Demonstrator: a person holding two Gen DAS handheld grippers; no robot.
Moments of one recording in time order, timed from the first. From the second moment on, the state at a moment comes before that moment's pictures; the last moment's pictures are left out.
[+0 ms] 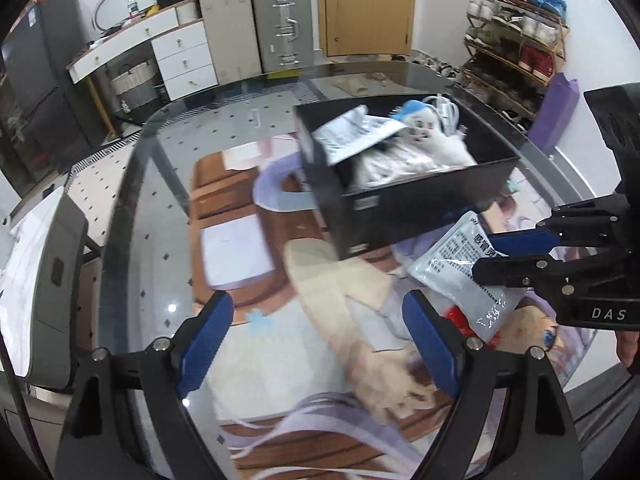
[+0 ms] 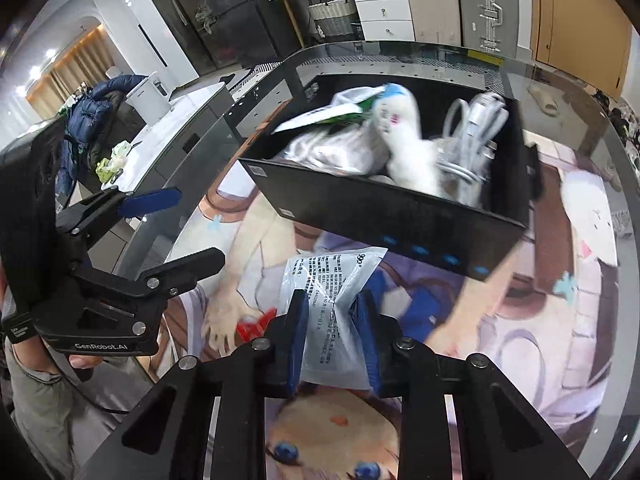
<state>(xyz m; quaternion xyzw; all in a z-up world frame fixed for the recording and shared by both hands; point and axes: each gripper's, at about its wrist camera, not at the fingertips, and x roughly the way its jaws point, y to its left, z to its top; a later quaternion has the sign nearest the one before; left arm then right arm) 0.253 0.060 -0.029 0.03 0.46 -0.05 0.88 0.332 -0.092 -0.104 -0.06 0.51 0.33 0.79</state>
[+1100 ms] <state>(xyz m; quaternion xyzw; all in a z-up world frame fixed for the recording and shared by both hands) 0.242 0.032 -0.036 0.05 0.47 -0.09 0.88 0.331 -0.113 -0.114 -0.08 0.51 0.34 0.79</state>
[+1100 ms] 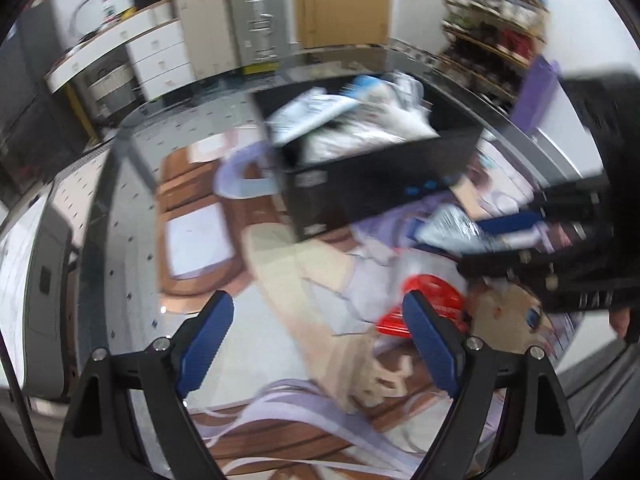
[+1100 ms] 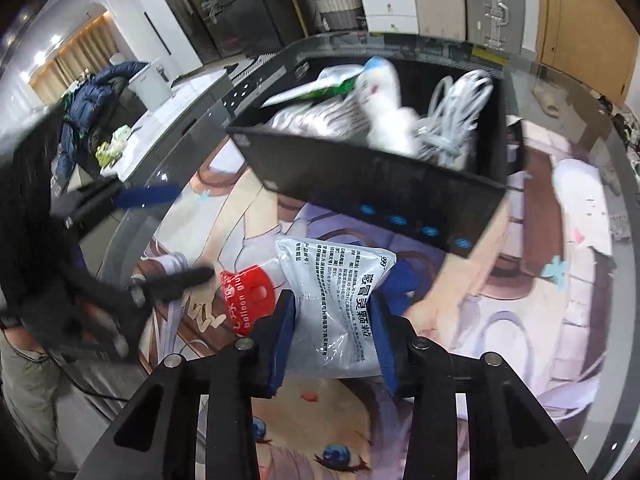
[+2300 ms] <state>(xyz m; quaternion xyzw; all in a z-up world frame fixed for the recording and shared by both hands) 0.238 0.006 -0.027 0.07 0.46 -0.12 0.87 0.300 -0.117 -0.101 -0.14 0.47 0.33 0.81</state>
